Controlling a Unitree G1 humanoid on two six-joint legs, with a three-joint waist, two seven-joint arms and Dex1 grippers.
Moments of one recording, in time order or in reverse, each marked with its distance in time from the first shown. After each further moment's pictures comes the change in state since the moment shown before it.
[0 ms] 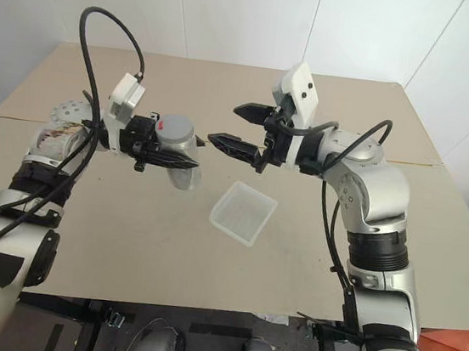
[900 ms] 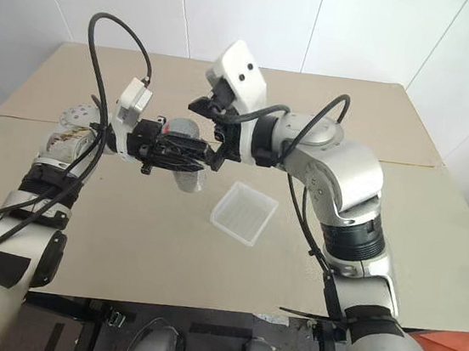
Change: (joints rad) left arm -0.001 -0.029 -0.003 0.015 0.003 -0.021 -0.001; right arm -0.140 0.115 0.141 -0.105 -0.004 0.231 -0.170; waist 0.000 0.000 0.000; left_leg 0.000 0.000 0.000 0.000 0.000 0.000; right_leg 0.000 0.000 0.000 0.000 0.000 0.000
